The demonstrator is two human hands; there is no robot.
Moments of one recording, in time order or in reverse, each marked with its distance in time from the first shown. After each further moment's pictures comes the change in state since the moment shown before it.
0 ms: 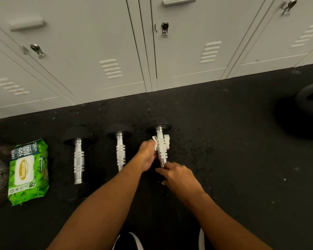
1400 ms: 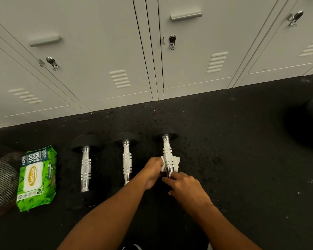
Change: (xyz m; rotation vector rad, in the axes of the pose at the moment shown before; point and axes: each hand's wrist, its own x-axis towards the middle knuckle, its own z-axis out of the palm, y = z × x) left_hand -0.009 -0.021 -0.017 0.278 -0.127 0.029; right_hand 0.003 0.003 0.007 0.021 0.002 0.000
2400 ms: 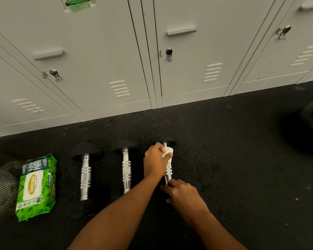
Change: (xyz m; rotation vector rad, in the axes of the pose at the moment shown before) left_hand 0.008 0.032 0.015 0.572 0.555 0.477; right_hand 0.003 -0.001 0.001 0.013 -0.037 -0.001
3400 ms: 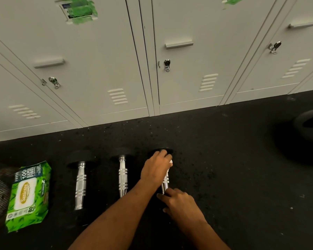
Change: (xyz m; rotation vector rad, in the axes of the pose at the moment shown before) left_hand 0.009 0.005 0.000 0.639 -0.119 0.613; right_hand -0.001 -0.002 -0.009 0.002 -0.036 0.002
